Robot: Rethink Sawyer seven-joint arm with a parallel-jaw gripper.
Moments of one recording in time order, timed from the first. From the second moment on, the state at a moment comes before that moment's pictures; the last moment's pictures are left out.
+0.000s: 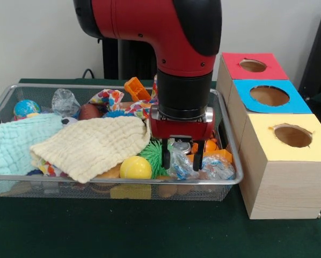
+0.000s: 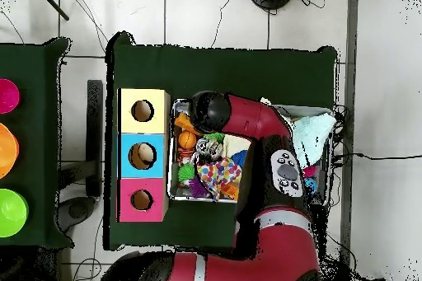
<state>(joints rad) -0.21 -0.41 0.00 1.35 0.06 0.54 1.59</state>
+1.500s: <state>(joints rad) -0.30 -0.42 0.08 1.41 -0.03 0.50 1.59</state>
